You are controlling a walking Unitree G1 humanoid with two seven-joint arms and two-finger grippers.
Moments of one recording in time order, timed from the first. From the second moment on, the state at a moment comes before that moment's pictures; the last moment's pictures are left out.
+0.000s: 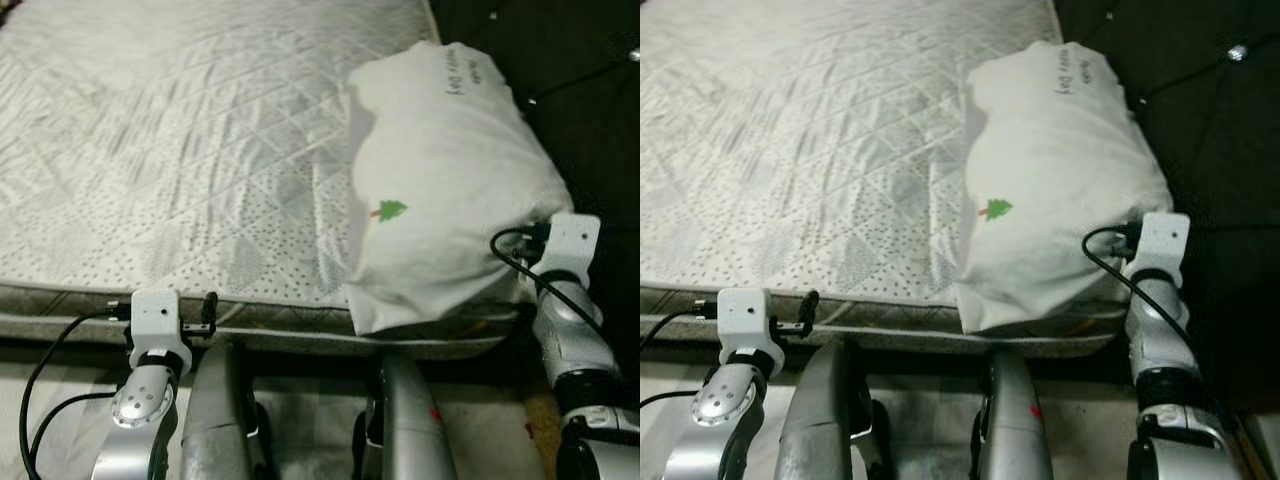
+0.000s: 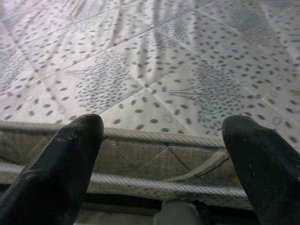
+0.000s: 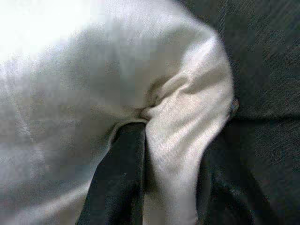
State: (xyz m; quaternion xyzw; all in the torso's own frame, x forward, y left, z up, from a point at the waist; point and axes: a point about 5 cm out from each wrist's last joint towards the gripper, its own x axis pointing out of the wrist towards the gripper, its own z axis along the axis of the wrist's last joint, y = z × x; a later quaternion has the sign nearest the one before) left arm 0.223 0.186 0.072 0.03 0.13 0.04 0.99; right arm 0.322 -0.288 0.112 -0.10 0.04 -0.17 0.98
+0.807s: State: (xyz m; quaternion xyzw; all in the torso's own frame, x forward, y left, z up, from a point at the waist) left arm 0.217 0.182 0.073 0.03 0.12 0.04 0.99; right arm 0.238 -0.220 0.082 -0.11 0.03 -0.09 0.99
